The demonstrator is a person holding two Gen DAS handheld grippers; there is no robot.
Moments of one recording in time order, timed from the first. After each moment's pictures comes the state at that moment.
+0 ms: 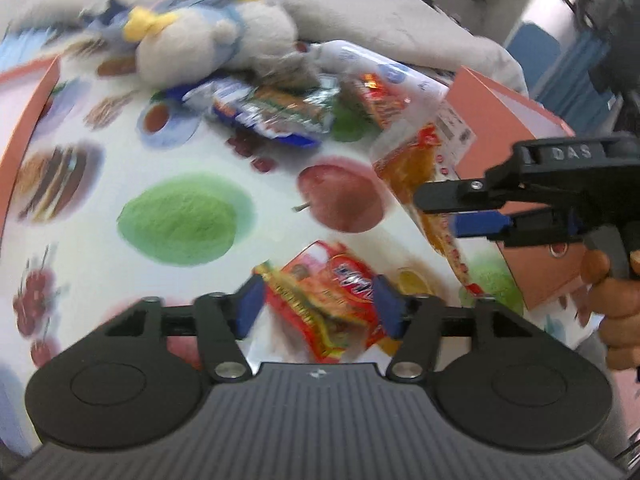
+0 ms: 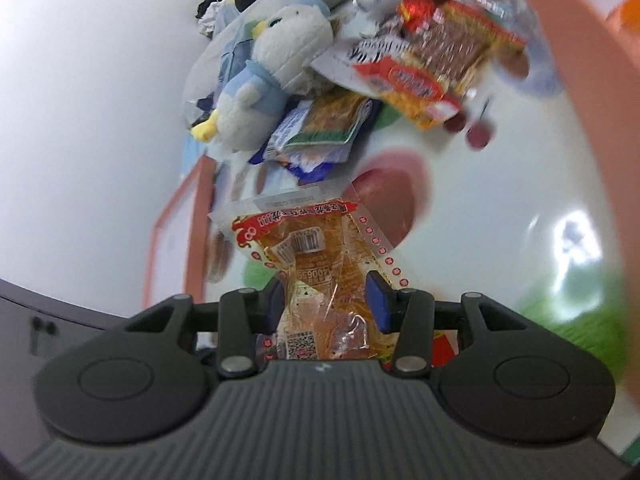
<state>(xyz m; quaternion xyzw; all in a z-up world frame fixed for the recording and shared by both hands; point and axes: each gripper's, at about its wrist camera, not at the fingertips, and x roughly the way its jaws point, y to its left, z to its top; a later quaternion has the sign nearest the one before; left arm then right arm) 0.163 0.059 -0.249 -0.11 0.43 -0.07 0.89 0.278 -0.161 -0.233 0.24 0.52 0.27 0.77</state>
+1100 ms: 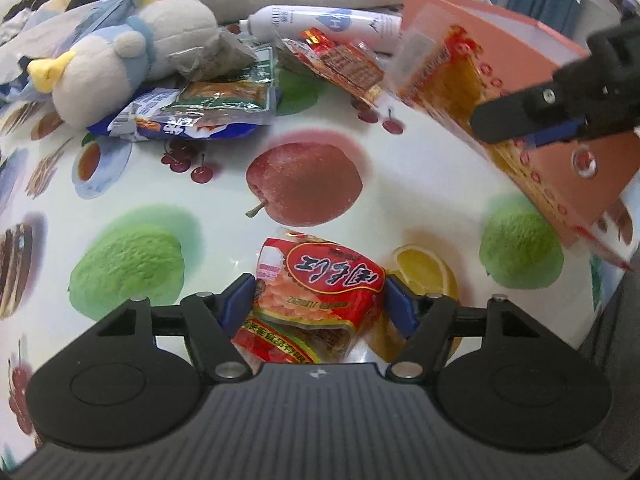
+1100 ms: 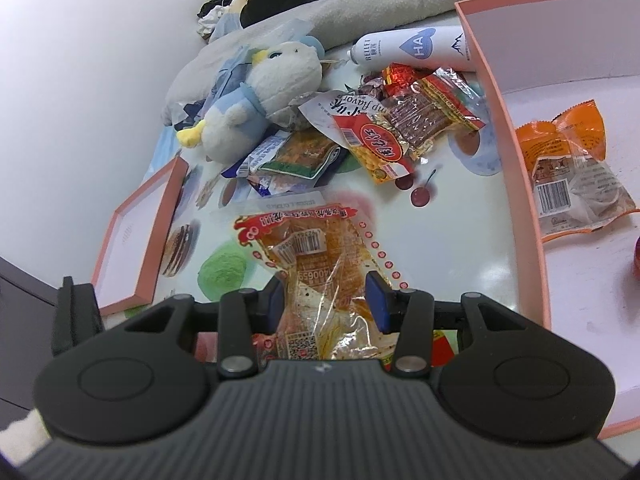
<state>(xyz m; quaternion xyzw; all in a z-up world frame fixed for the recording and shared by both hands) 0.201 0.022 -0.277 0.01 0.46 -0.12 0.88 0.266 -0.190 -0.199 0.15 0.48 0.25 0.82</state>
